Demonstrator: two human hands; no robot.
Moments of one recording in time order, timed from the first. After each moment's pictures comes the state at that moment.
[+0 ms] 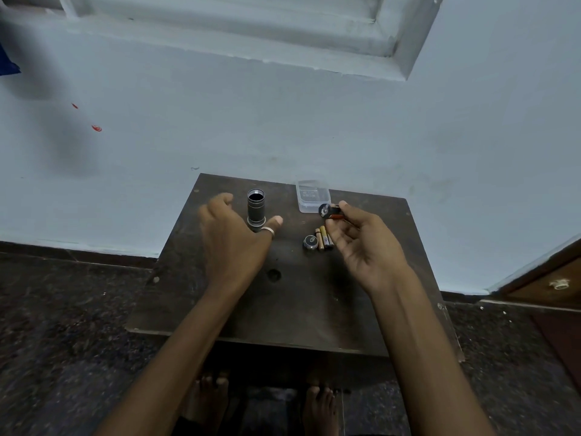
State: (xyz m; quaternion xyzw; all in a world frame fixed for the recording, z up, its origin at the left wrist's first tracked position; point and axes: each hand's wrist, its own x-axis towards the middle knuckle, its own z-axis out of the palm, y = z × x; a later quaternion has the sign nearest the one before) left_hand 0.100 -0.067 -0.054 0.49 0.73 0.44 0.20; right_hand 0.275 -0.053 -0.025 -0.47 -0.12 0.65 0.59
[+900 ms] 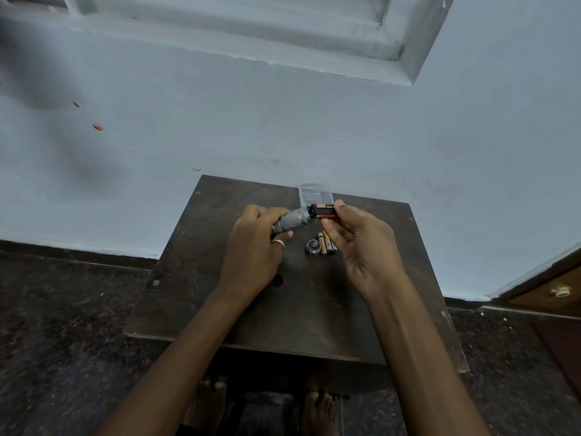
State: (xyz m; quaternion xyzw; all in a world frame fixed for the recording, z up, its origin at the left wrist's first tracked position) left_hand 0.105 -0.055 -0.071 0.68 0.61 0.38 0.14; right_hand 0.265 -0.052 -0.029 -0.47 -0.21 0.60 0.61
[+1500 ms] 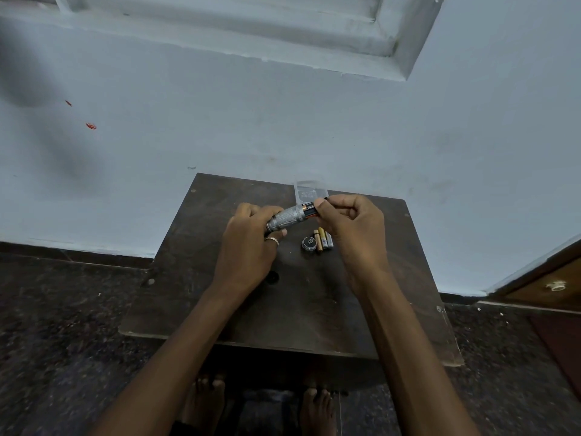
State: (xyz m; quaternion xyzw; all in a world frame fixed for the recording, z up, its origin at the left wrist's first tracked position) left_hand 0.104 -0.053 -0.074 0.68 0.62 0.37 0.13; right_hand 0.263 -0.048 -0.041 -0.60 -0.41 0.40 0.56
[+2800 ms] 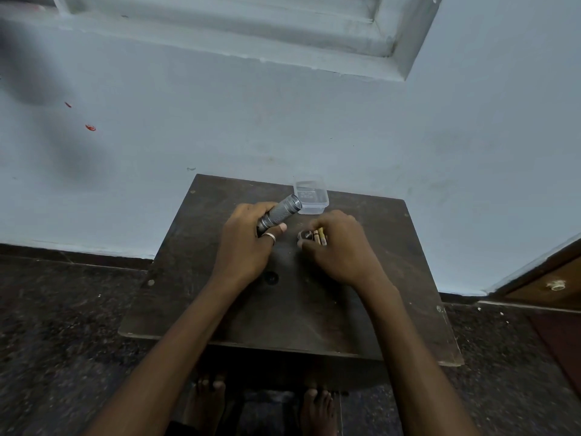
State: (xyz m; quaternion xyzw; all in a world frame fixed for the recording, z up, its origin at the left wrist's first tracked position) left_hand 0.099 -0.048 -0.072 0.66 0.59 0.43 0.19; right_hand 0.271 -0.045 -0.050 -0.64 -0.73 0.17 0.18
